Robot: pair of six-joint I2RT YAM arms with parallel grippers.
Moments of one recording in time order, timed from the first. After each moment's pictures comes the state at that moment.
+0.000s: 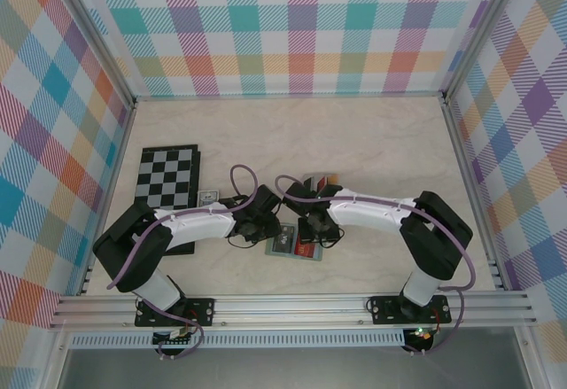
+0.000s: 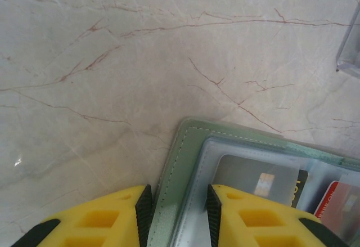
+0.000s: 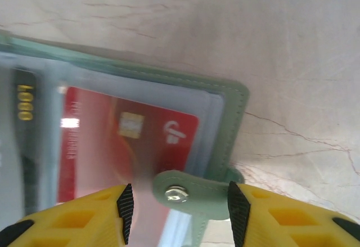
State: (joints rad) left arm -0.81 1.58 0.78 -0.36 0.02 -1.07; right arm 0.94 1.69 1.05 -0.85 0.07 0.84
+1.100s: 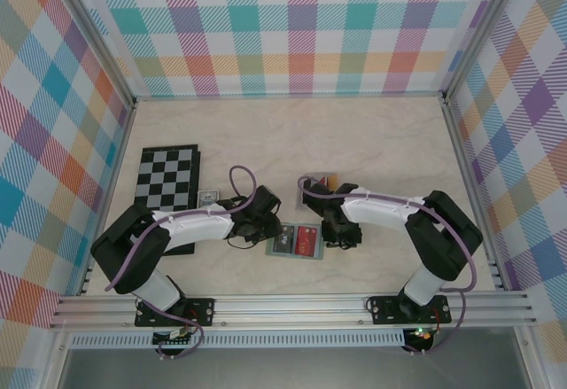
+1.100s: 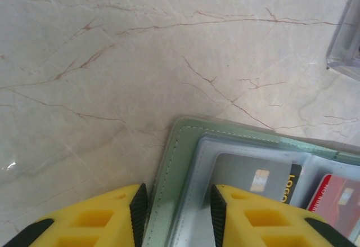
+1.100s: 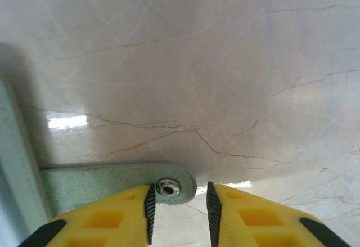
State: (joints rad) left arm -0.81 1.56 0.77 -0.34 0.03 -1.07; right arm 0.80 1.62 0.93 -0.93 0.08 0.84
